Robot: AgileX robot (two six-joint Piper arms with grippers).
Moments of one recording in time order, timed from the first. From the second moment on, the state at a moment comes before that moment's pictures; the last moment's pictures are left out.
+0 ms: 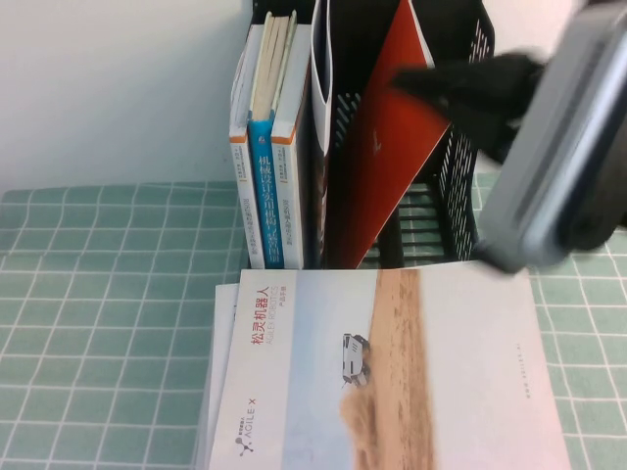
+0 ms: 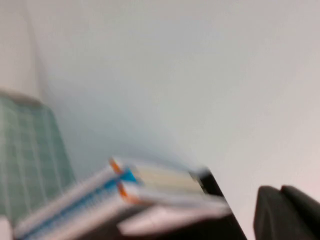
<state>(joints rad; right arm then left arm) 0.80 1.13 -0.99 -1.17 -0.06 0.33 -0.66 0.57 -1.07 0.19 0.82 -0.19</state>
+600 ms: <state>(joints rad) 0.80 0.52 -0.70 -0.26 0.80 0.00 -0.65 0.21 -0.50 0.32 0.51 -0.38</state>
